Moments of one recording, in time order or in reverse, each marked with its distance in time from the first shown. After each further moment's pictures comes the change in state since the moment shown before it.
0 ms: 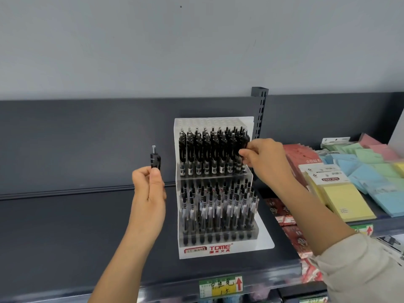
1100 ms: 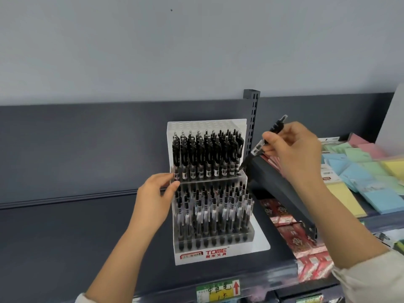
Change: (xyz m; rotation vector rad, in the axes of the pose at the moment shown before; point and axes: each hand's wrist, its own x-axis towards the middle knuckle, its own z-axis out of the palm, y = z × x) left_hand 0.045 -0.039 0.013 0.450 -0.110 0.233; right_hand -0.011 0.008 -0.042 0.403 0.332 0.046
